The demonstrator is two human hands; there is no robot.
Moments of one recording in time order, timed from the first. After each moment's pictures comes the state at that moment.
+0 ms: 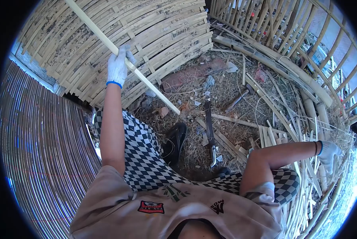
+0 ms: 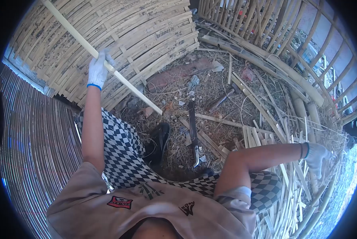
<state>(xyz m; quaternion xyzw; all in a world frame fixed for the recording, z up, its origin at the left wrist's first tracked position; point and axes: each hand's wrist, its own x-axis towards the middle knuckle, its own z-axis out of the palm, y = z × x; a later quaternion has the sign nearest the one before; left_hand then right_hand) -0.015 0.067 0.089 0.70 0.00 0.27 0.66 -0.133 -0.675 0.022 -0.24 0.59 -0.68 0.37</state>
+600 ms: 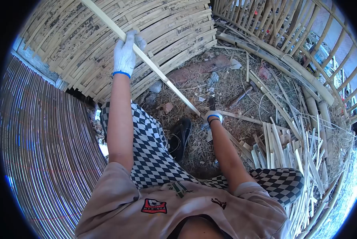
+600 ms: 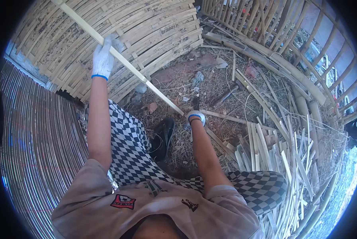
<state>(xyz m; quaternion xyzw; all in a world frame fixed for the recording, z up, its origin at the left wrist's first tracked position) -0.023 0.041 0.124 0.68 -0.01 0.28 0.67 -0.019 -0.231 -0.282 -0.93 0.01 0.32 0.15</state>
